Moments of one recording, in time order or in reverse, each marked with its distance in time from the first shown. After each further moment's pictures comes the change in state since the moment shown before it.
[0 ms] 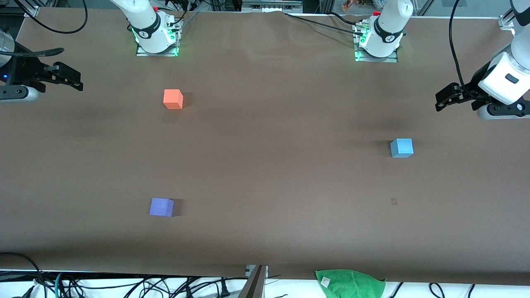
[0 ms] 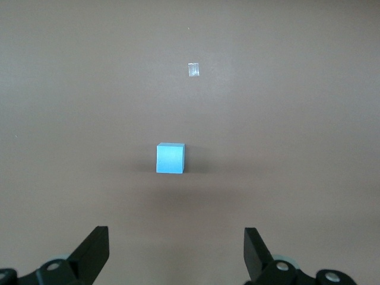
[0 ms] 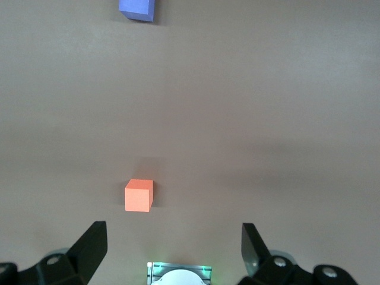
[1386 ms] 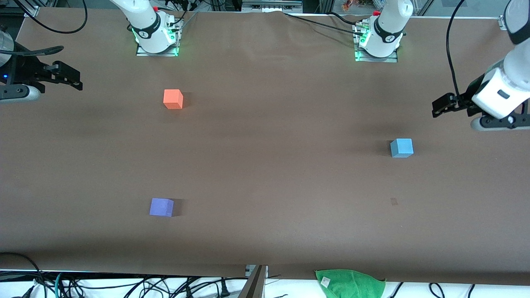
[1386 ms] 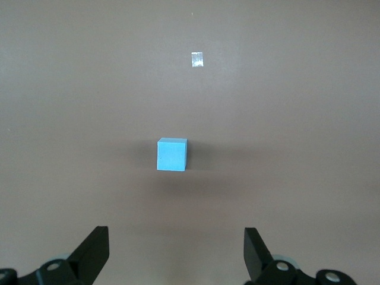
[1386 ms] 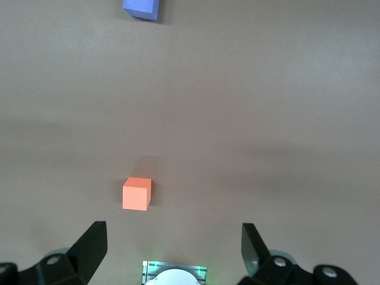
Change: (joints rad) left arm 0.003 0.078 0.013 0.012 0.000 0.000 0.013; right arm -0.002 0.000 -0.001 0.000 0.000 0.000 -0.029
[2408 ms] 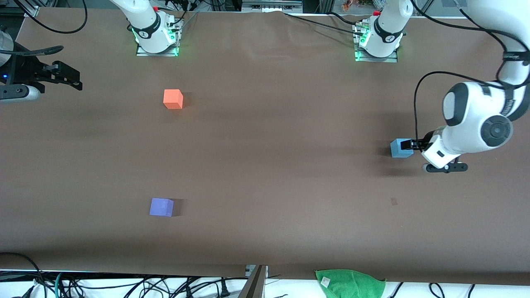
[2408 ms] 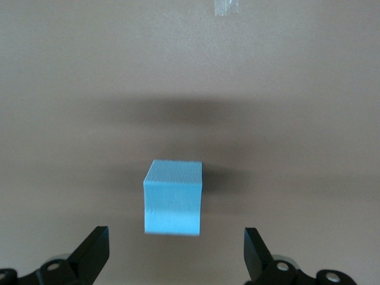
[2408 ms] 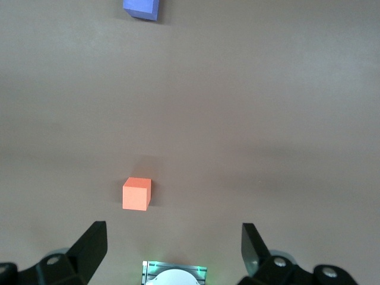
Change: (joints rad) left arm 0.055 0.260 0.008 -0.330 0.000 0.501 0.047; right arm -0.001 0.000 0.000 0.000 0.000 0.000 -0.001
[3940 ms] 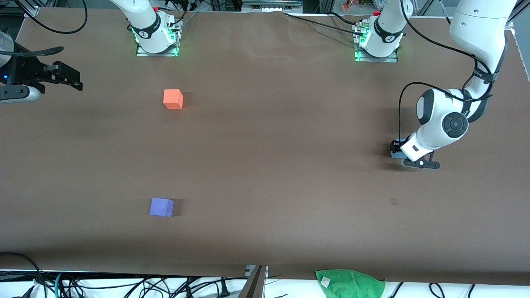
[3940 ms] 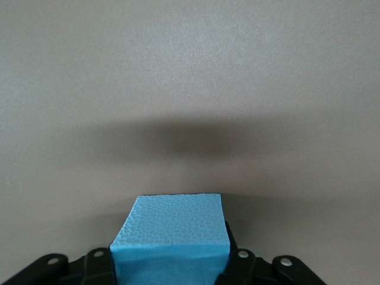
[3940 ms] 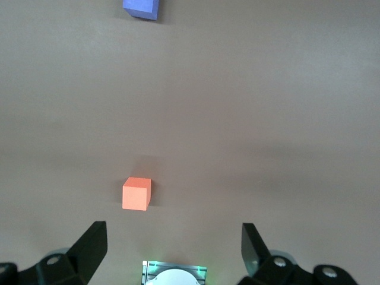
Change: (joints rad) left arm 0.017 0.090 -0.005 -0.192 0.069 0.382 0.114; right arm 0.000 0.002 0.000 0.000 0.000 0.000 0.000
